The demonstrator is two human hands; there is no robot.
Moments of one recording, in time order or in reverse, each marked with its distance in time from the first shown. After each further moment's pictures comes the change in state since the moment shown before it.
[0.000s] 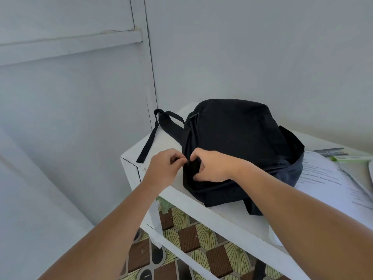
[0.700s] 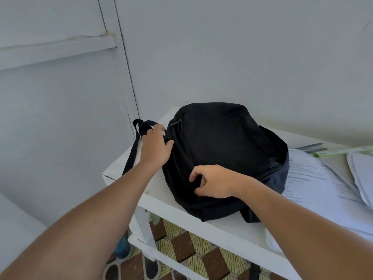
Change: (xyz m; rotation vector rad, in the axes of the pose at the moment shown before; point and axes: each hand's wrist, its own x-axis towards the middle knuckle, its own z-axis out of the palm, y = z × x) left_hand 0.108 -0.003 0.013 0.256 0.082 -0.031; right_hand -0.018 0.022 0.009 0.097 0.039 0.061
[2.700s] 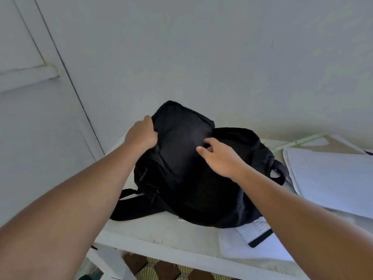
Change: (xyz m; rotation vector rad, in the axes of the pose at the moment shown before) left_hand 0.053 0.158 -0.007 0.236 -0.197 0.154; right_hand -0.062 0.077 -0.094 0.304 0.604 0.284
